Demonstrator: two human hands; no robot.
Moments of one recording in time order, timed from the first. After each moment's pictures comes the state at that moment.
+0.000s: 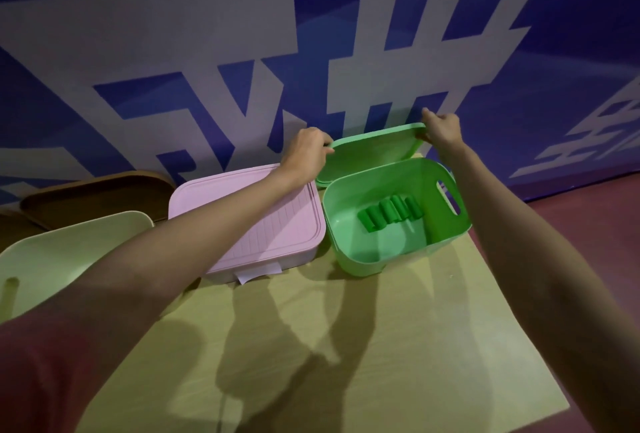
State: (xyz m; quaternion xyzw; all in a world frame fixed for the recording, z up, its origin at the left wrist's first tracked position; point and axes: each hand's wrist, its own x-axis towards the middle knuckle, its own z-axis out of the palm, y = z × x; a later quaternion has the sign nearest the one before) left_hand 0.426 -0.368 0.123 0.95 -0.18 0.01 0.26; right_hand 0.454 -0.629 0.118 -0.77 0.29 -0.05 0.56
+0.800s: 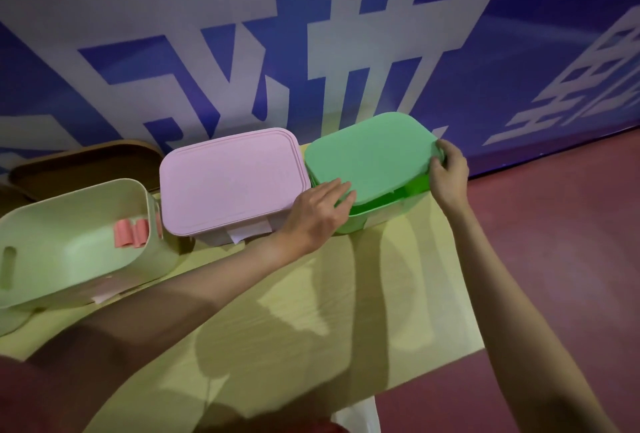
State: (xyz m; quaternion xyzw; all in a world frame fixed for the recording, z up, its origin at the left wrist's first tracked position) left_hand 0.261 -0.375 0.080 0.86 -0.42 0.24 0.16; right_hand 0.279 -0.629 0.097 -0.85 0.25 -0.14 0.44
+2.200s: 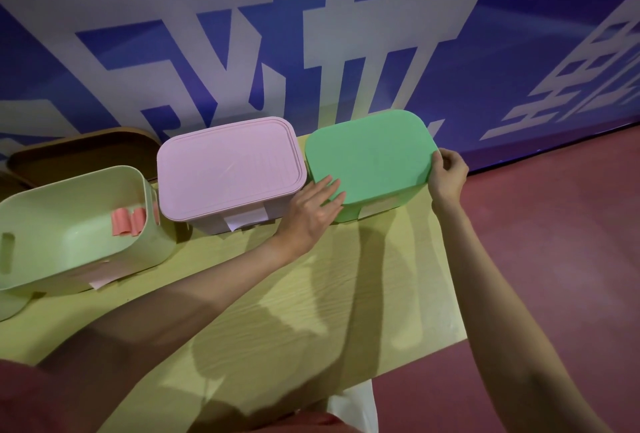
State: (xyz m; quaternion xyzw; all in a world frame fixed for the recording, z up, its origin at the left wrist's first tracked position) left_hand 0.242 -0.368 0.050 0.88 -0.37 0.20 0.20; right_hand 0.271 -0.635 0.065 -0.75 0.33 -0.21 0.54
